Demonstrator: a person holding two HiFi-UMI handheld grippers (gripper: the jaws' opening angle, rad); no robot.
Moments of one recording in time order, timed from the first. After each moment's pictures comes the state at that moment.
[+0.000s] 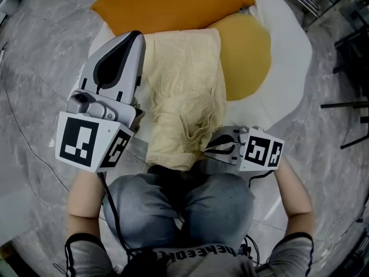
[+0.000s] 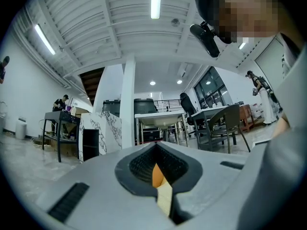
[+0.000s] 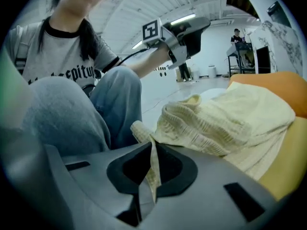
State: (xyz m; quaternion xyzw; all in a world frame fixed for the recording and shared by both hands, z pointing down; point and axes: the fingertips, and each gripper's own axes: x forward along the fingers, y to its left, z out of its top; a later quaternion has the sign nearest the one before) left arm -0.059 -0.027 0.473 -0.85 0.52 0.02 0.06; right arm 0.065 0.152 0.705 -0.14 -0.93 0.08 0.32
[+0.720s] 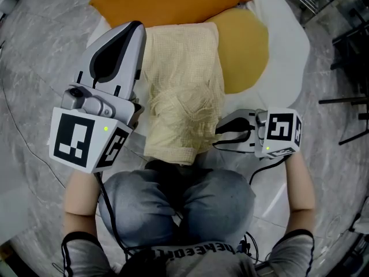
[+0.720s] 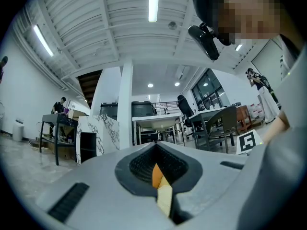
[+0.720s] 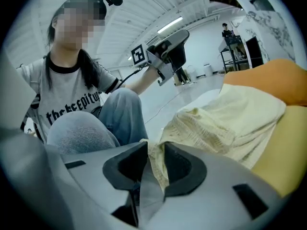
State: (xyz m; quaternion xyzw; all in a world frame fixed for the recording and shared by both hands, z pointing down) left arm -0.051 -0.016 0.463 -0.86 0.51 0.03 0.07; right arm 0.088 0.136 0.662 -0.15 -0.93 0.15 0.28
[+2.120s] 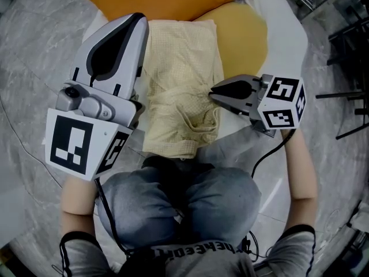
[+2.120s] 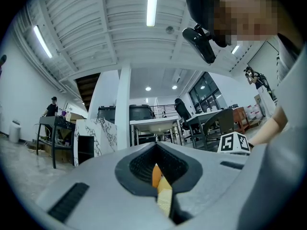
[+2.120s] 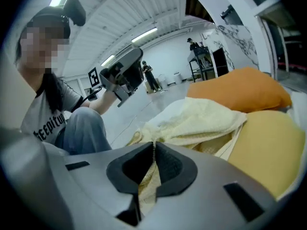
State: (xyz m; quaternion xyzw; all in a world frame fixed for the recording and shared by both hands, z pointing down) left arm -0.049 -0.002 0.458 -0.86 0.49 0.04 0.09; right arm 0.066 0.043 0.647 0.04 -0.94 0.19 0.27
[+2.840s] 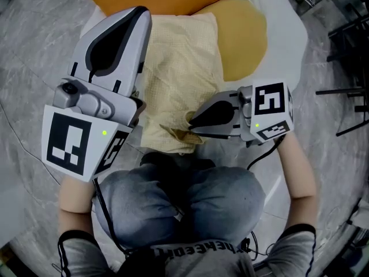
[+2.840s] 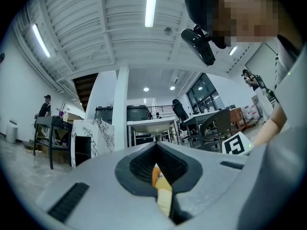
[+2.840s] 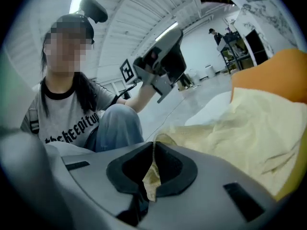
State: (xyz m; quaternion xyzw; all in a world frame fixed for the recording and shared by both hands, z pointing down) left arm -0.039 0.010 0.459 -0.87 0.48 0.04 0.09; right arm 0.029 0.138 0.632 -0.17 -0.94 0.20 0.23
